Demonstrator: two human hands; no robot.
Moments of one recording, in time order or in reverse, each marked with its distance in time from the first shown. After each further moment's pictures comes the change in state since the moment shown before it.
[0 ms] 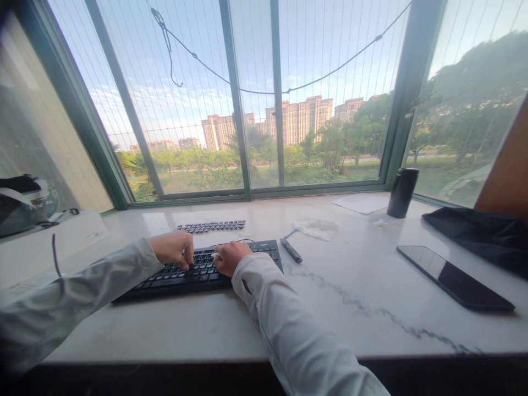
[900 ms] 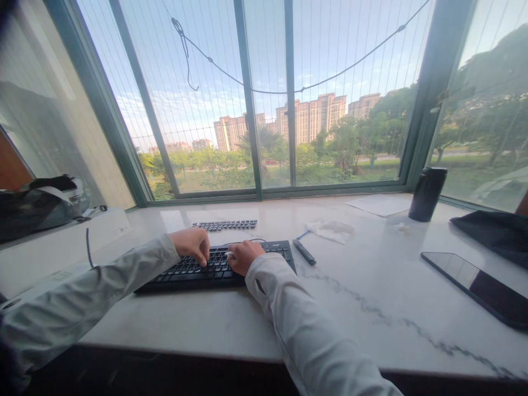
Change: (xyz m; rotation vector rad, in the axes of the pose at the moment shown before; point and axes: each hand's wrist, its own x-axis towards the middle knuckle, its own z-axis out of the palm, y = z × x) left_hand 0.008 -0.011 0.003 -0.108 -0.004 -0.052; right_hand 0.000 -0.001 -0.003 0.004 -0.020 -0.002
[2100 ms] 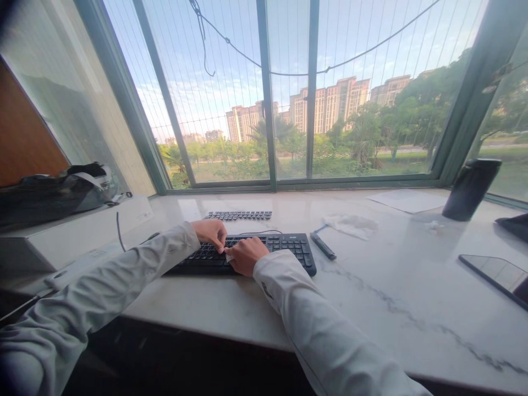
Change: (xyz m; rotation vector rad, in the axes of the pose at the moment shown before) left_hand 0.012 -0.029 0.010 -0.082 -0.010 0.054; right_hand -0.002 -0.035 -0.002 -0.104 -0.038 -0.272
